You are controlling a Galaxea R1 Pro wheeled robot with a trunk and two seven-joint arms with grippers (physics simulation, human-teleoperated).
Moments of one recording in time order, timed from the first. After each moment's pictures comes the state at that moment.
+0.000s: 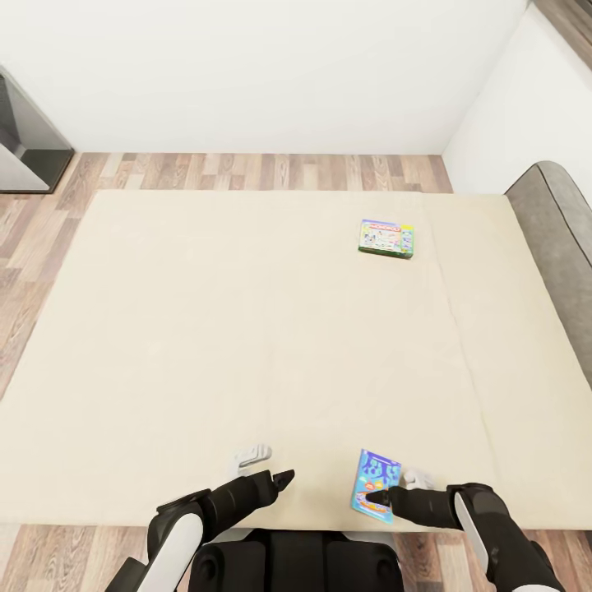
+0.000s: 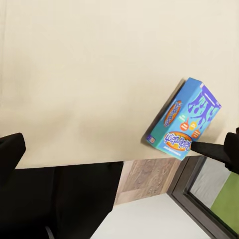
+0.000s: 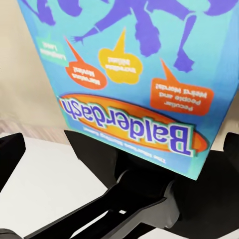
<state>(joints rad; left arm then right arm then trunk) -0.17 0.01 -0.35 -1.58 0.85 0.72 0.30 -0.42 -0.10 -0.21 -0.86 0.00 0.85 0.70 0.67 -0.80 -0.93</state>
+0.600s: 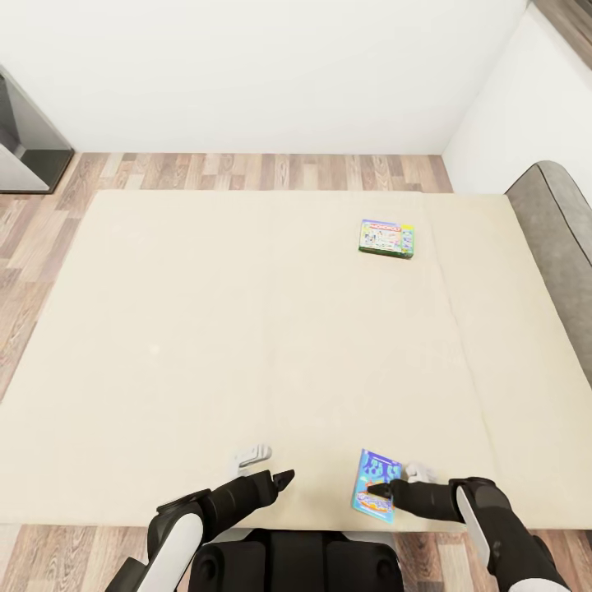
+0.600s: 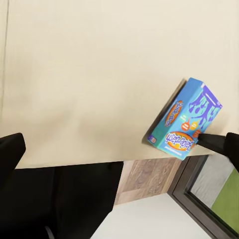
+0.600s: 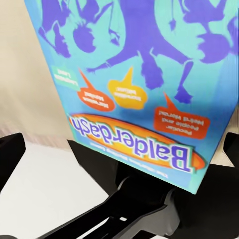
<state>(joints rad) -0.17 0.01 -0.35 -1.58 0.85 0.72 0.30 -0.44 -0.11 -0.21 -0.87 -0.01 0.85 0.71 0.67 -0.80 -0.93</state>
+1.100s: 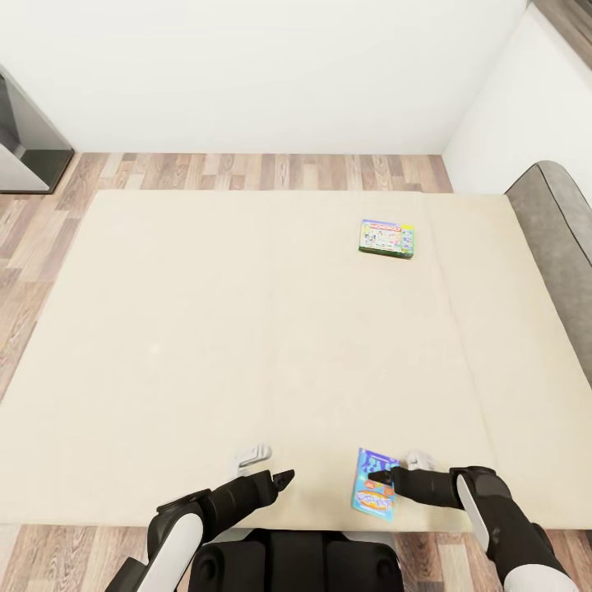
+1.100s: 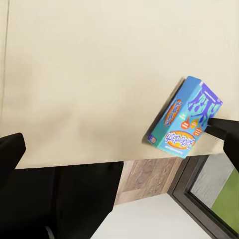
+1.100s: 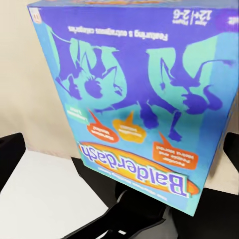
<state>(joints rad) -0.17 0.01 -0.35 -1.58 0.85 0.72 0.30 -0.47 -0.11 -0.22 -0.87 -0.01 0.85 0.71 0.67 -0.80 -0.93</state>
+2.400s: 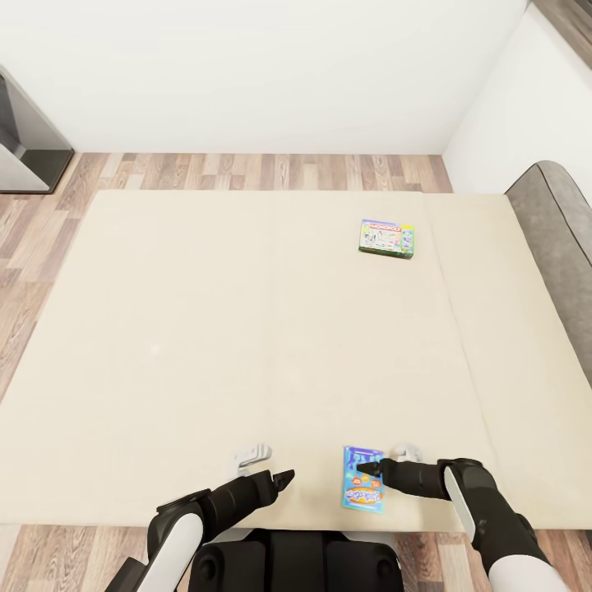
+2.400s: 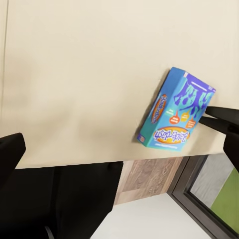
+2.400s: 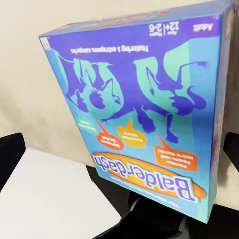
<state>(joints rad) -0.17 0.01 -0.35 -1.58 0.85 0.72 0.30 -0.50 -0.07 -0.21 -0.88 -0.01 0.85 0.71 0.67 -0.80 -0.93</state>
